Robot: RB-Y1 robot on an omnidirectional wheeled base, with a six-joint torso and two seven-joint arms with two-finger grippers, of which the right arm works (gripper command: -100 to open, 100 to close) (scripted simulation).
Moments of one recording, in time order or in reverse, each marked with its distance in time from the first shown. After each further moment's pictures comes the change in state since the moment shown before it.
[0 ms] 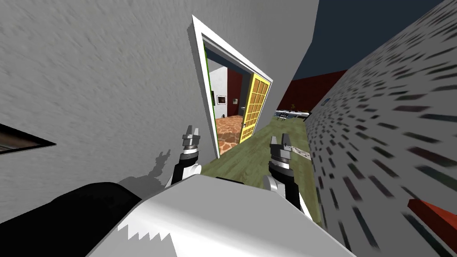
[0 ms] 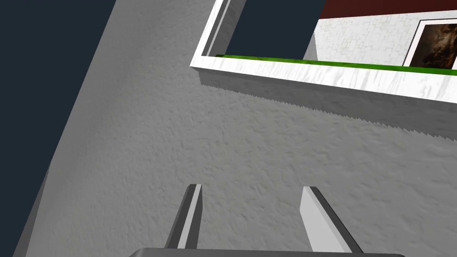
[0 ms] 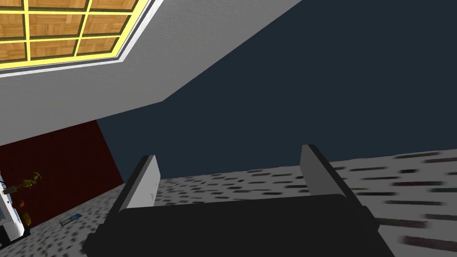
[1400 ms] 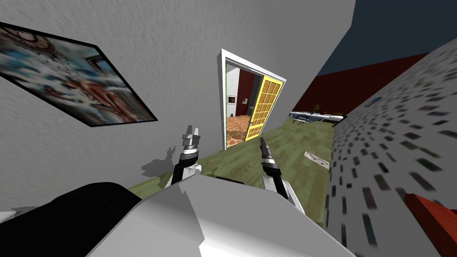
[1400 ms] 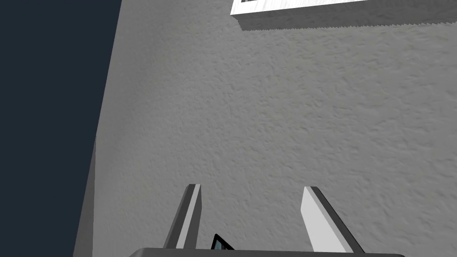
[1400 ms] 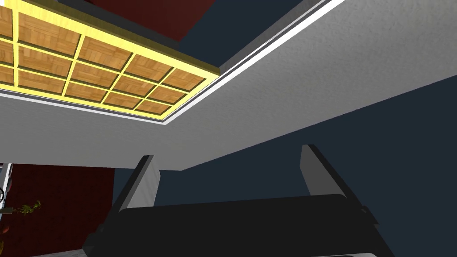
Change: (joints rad) arm -0.065 -0.081 0.007 0.198 0.241 0.168 0.095
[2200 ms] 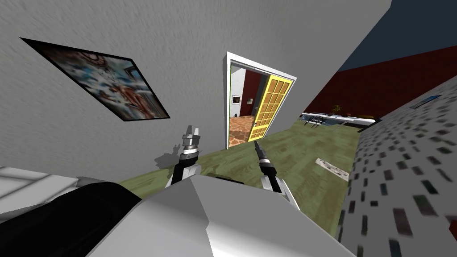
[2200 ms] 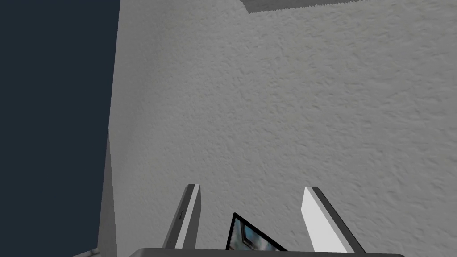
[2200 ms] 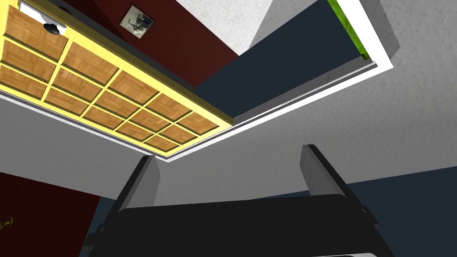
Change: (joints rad) arm -0.029 -0.028 0.012 0.111 0.144 0.095 0.060
